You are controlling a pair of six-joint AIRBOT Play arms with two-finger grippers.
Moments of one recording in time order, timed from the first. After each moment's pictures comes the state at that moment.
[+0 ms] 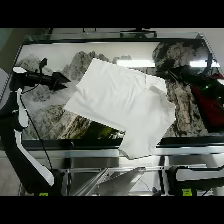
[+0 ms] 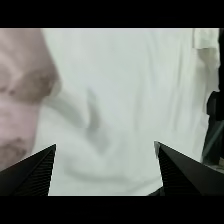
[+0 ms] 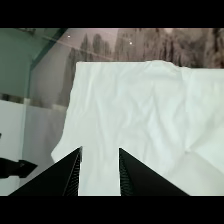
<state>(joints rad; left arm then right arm) 0.28 -2.18 2.03 0.64 -1.57 -1.22 -0.42 -1.54 1.22 -0.17 1.05 0.89</state>
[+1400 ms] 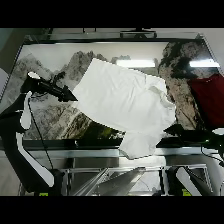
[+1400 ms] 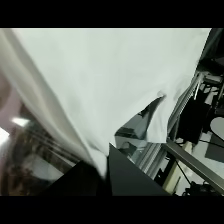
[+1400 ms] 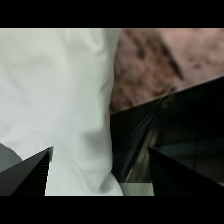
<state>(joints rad) 0.17 -2.07 1.77 0.70 -1.74 -1.13 -0.64 -0.98 0.39 -0.86 1.22 1.26</state>
